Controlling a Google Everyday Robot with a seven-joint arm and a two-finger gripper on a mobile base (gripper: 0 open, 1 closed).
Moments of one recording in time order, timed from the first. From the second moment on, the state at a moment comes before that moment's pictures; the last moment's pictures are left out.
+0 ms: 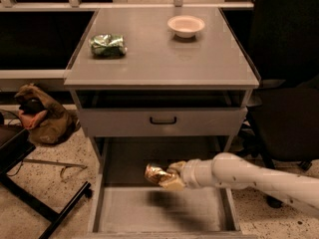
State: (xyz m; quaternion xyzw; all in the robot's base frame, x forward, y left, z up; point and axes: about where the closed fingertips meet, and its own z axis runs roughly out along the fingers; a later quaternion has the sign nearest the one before) arm 0.535 -0.053 0.474 -0.48 0.78 0.21 0.34
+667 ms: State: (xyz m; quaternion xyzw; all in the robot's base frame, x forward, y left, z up) arm 0.543 -0.036 0.559 -0.51 0.75 0.25 0.35
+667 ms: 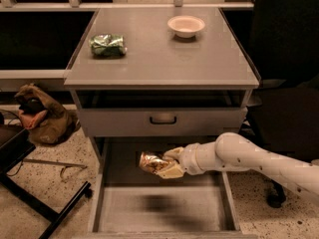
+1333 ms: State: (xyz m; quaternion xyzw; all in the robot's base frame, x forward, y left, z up) arm 0.542 -0.033 0.595 -0.52 0.75 0.22 0.35
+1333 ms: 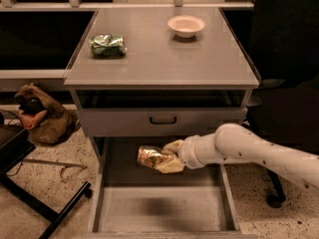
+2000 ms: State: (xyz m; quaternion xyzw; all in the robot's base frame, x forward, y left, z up) arm 0.516 -0.010 0.708 -0.54 0.77 0.13 0.32
